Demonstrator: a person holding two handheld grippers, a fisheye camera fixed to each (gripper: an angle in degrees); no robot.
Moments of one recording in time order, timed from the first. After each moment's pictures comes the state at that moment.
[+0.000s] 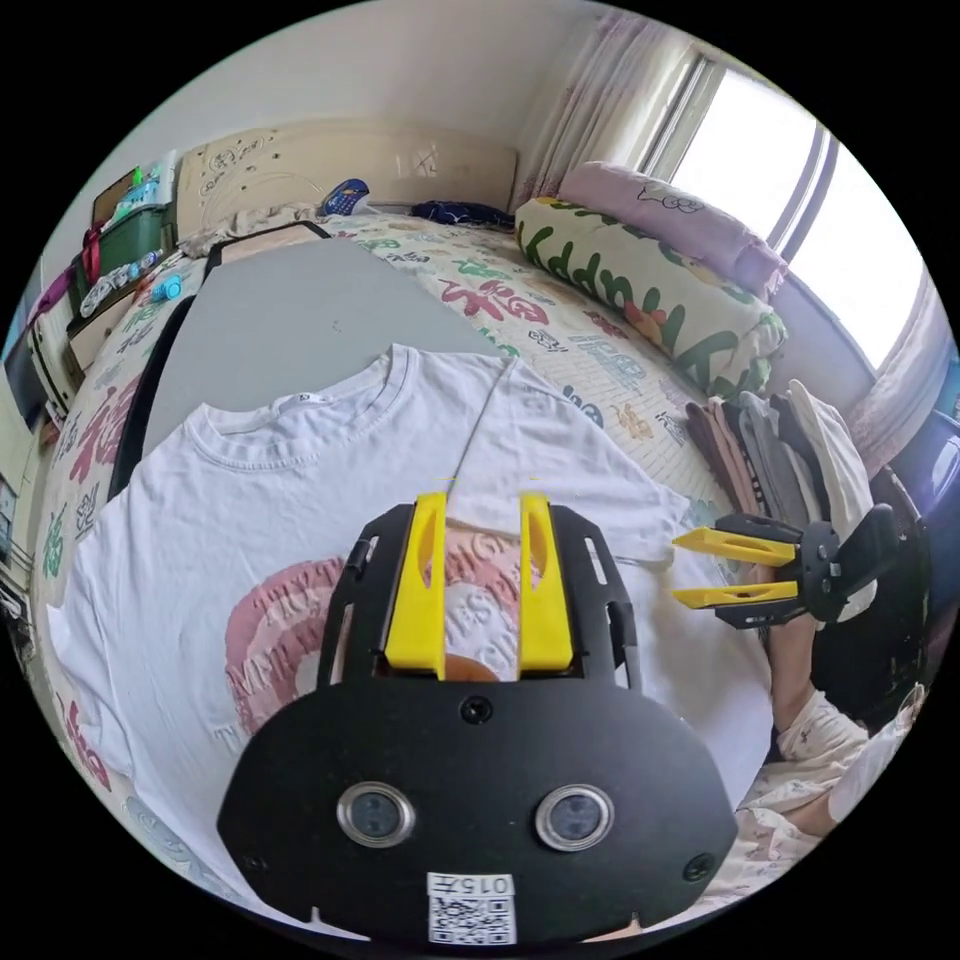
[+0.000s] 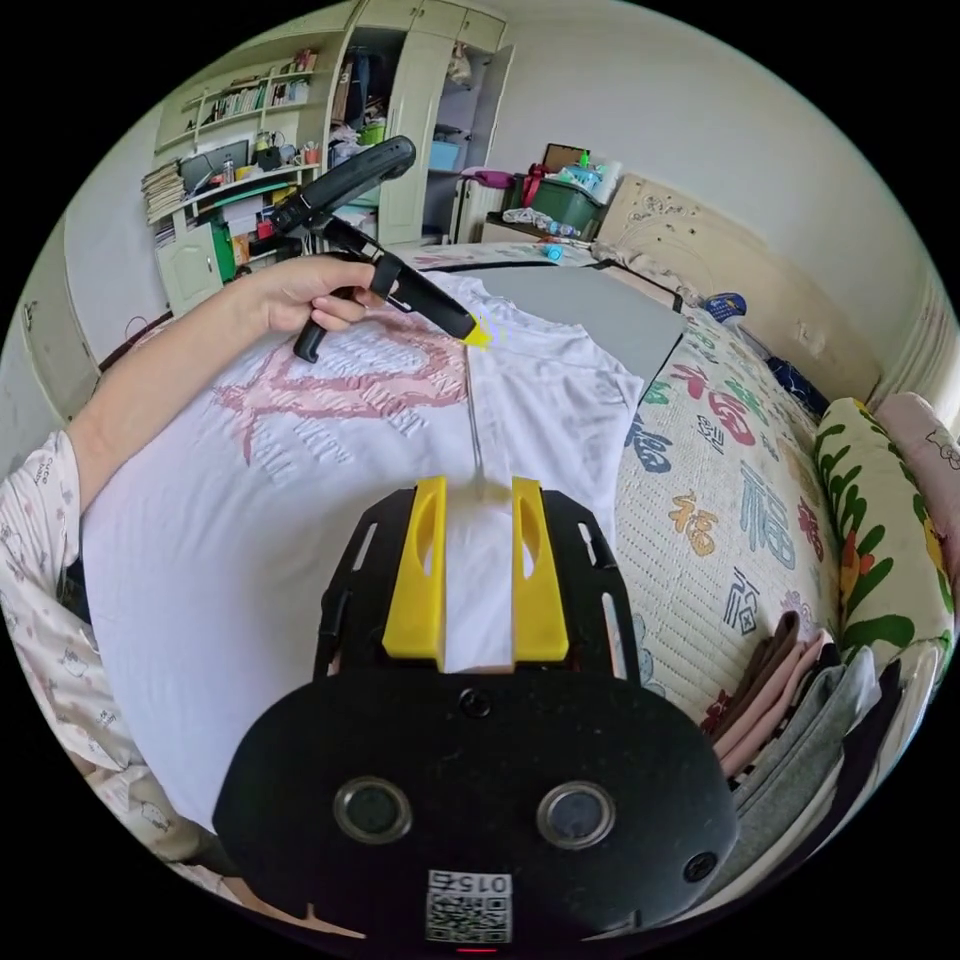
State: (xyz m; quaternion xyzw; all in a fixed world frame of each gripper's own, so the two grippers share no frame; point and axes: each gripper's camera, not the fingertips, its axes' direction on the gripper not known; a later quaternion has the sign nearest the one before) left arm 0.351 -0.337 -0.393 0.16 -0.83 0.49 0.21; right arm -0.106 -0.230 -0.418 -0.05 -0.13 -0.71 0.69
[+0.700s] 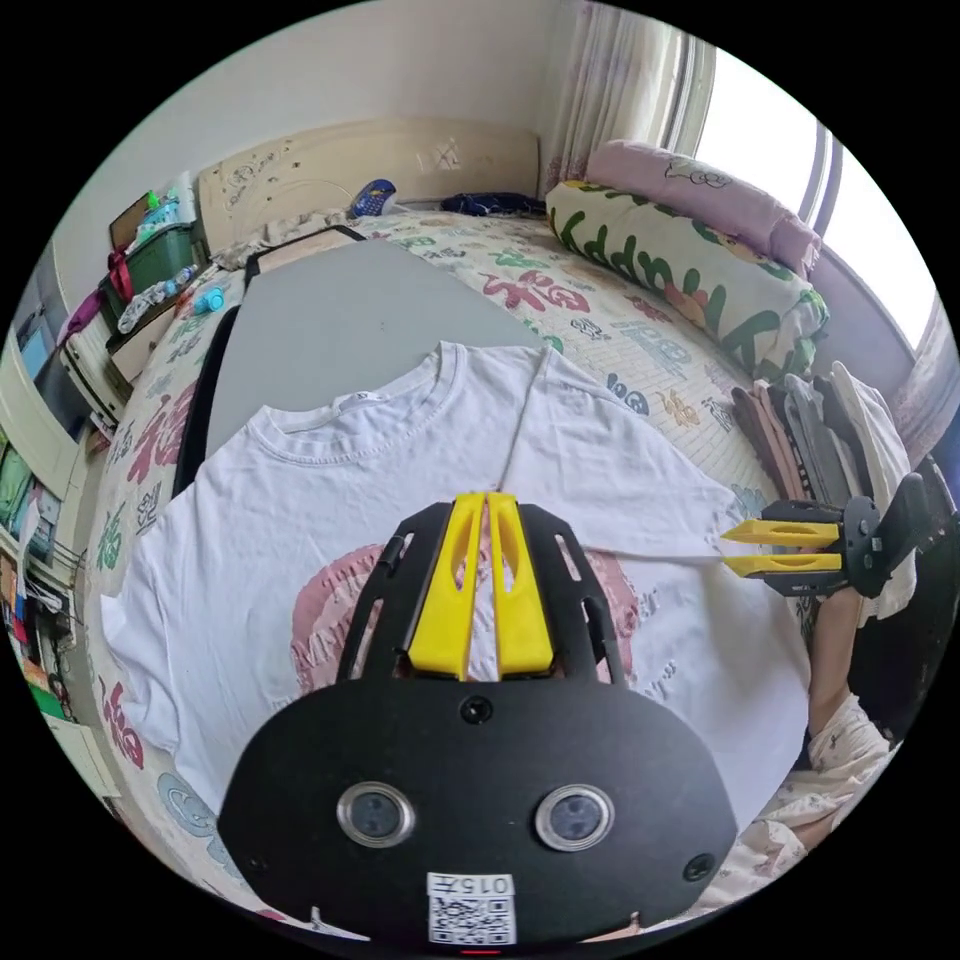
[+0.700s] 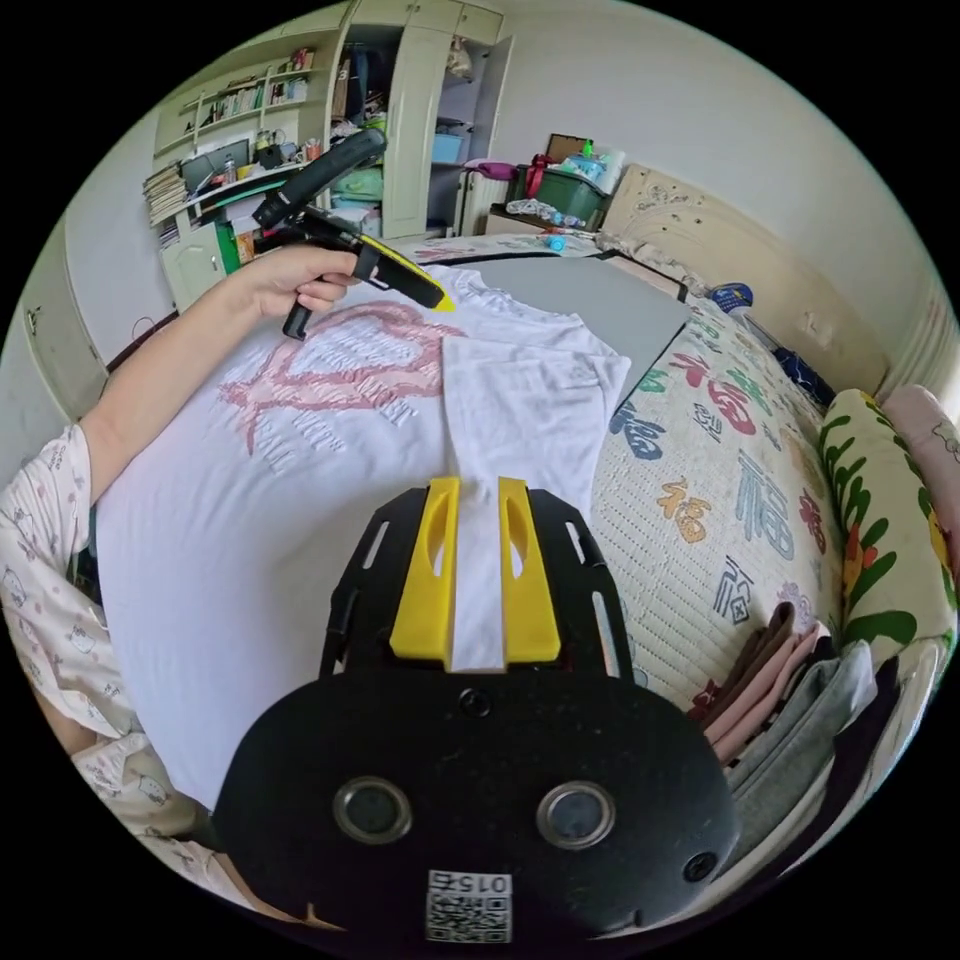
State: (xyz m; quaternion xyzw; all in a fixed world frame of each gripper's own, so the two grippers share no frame) left arm 0.269 -0.385 -0.403 0.21 -0.83 0.50 0.15; right arm -0.105 -0.292 -0.440 -0.05 -0.14 -0.69 0.71
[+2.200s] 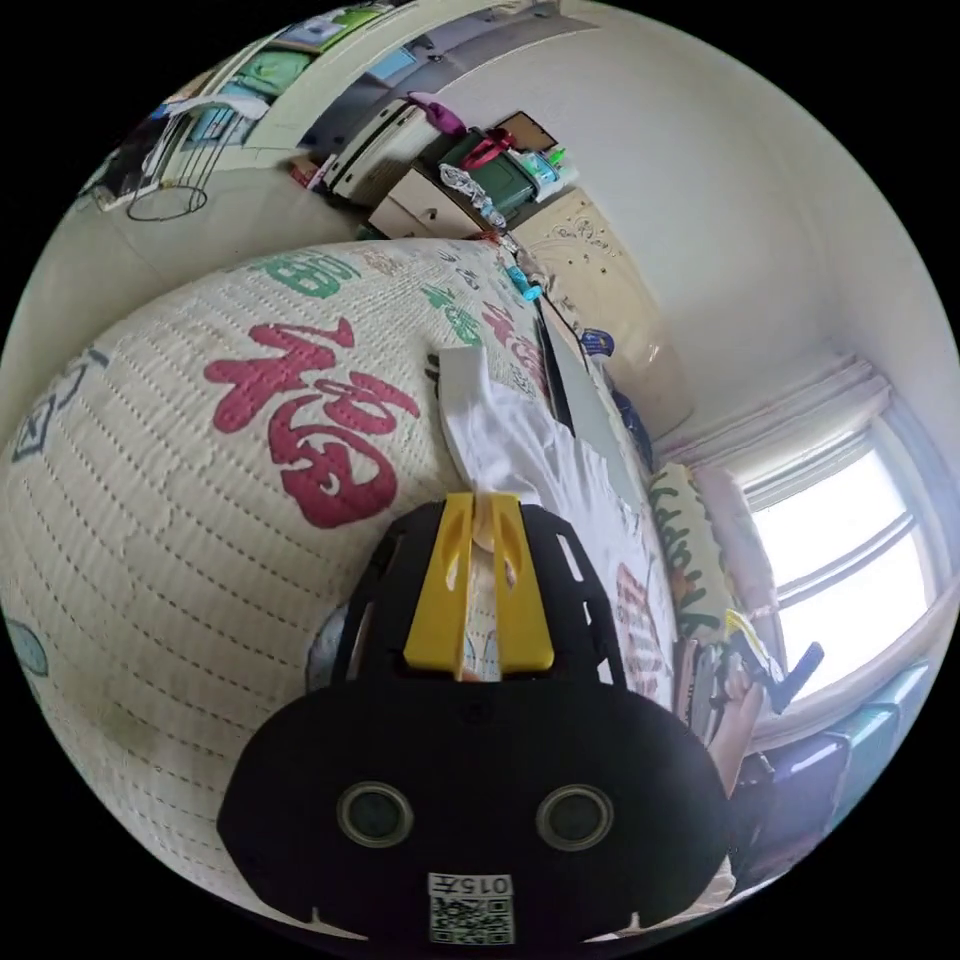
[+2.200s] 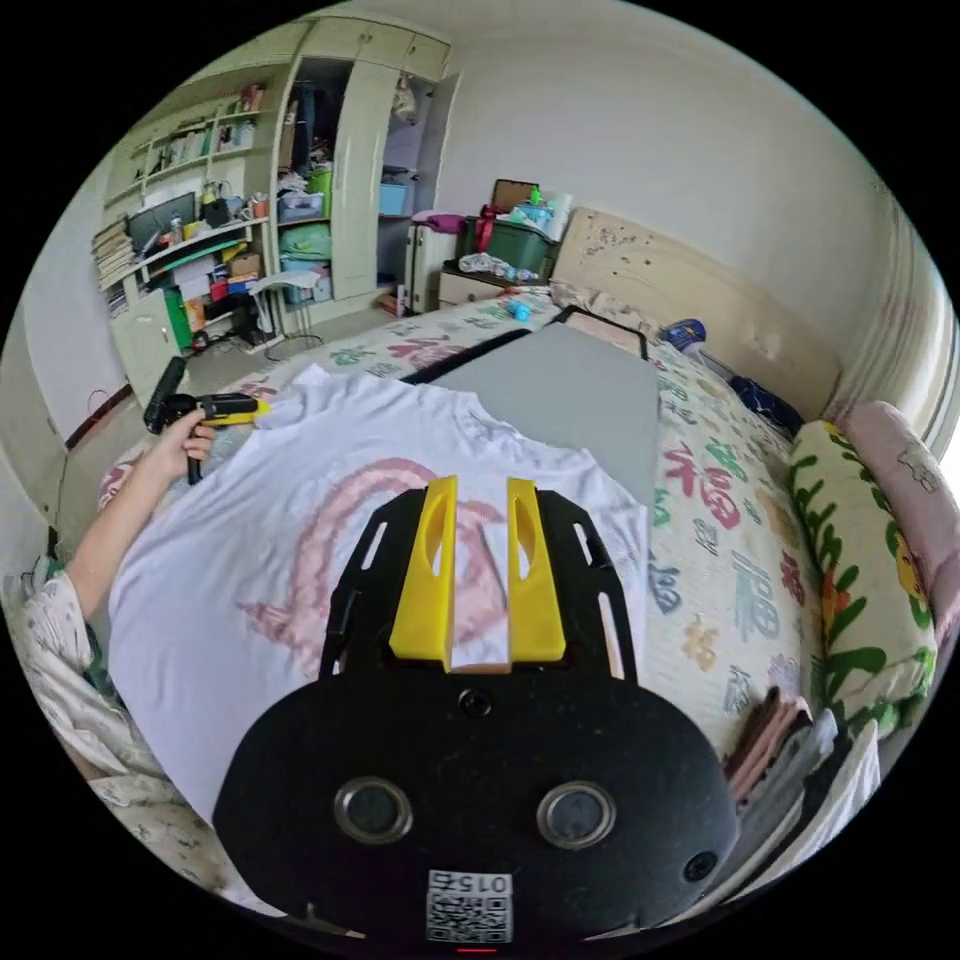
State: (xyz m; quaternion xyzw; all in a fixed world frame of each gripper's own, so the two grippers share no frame) left arm 0.115 -0.116 -1.193 0.48 -0.54 0.53 0.44; right arm -0.363 -0.145 -0.498 0.00 -0.17 -0.67 0.72
